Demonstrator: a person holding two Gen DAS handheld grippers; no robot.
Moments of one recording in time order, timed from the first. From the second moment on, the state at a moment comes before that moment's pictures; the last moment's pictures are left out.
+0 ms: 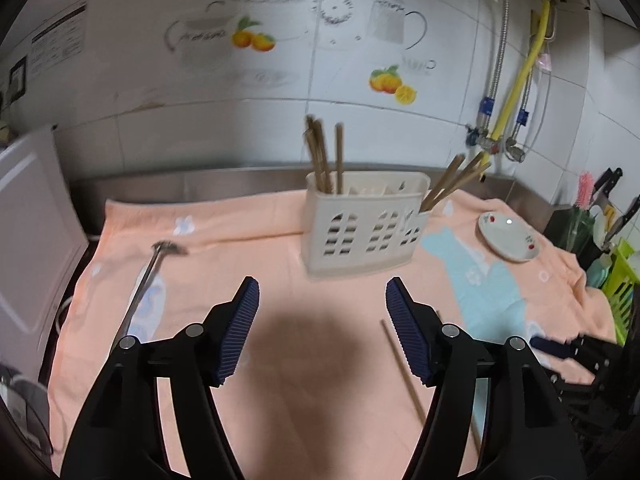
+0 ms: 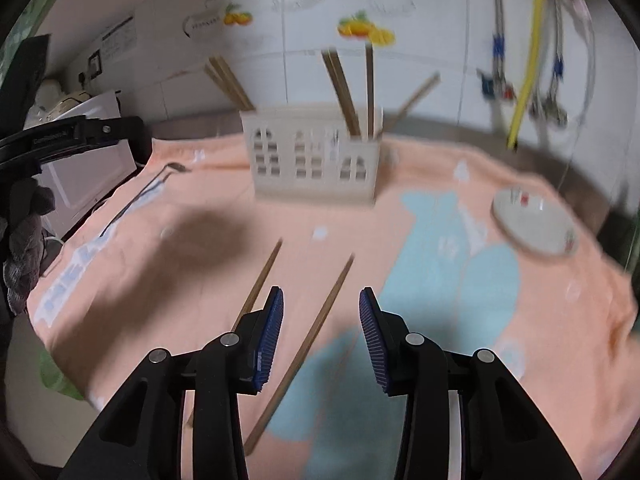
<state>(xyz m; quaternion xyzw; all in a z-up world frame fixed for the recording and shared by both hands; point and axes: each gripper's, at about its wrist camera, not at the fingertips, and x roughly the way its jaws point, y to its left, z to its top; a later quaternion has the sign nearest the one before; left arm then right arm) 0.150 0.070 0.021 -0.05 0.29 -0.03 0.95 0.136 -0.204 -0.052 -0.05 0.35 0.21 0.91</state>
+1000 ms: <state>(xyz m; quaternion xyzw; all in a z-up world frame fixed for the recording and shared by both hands) 0.104 0.075 -0.049 -0.10 0.35 0.00 0.93 0.135 -0.179 -0.132 0.00 0.43 0.16 0.89</state>
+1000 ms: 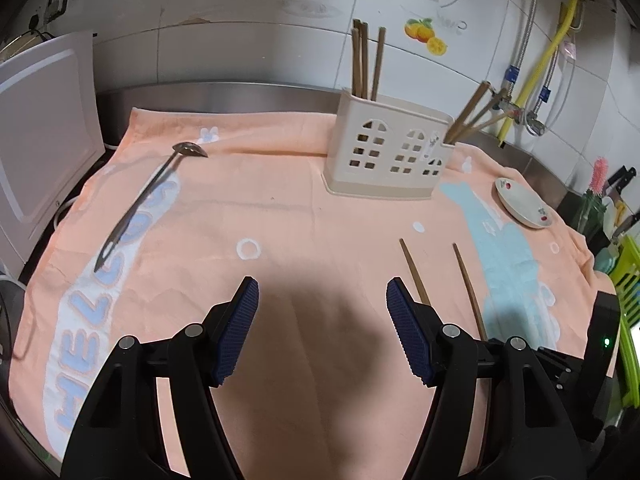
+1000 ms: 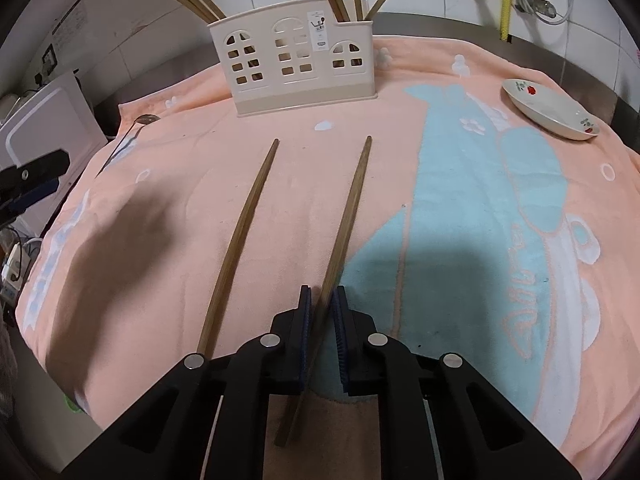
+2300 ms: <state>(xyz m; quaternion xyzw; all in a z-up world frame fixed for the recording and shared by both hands) 0.105 -0.045 -0.124 -0.08 0.44 -0.12 0.89 0.100 -0.226 -0.086 -0.01 0.35 0.19 0.92</state>
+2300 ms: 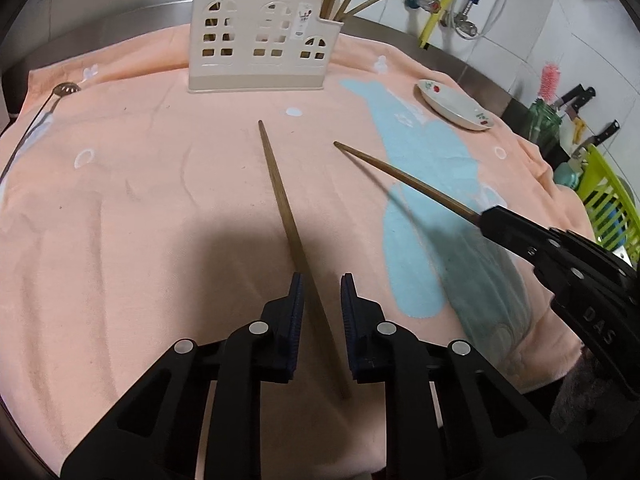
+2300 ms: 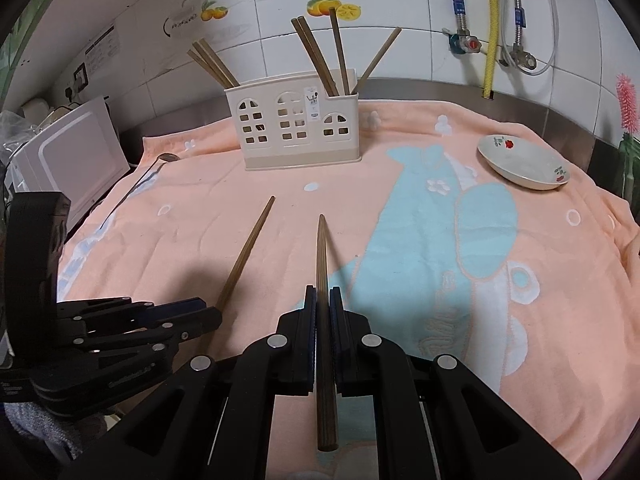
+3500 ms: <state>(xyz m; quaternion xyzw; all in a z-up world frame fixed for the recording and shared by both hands) 0.102 -0.017 -0.027 -0.04 0.33 -0.10 0.94 0.119 -0.223 -0.054 -0.02 0.32 0.21 0.92</state>
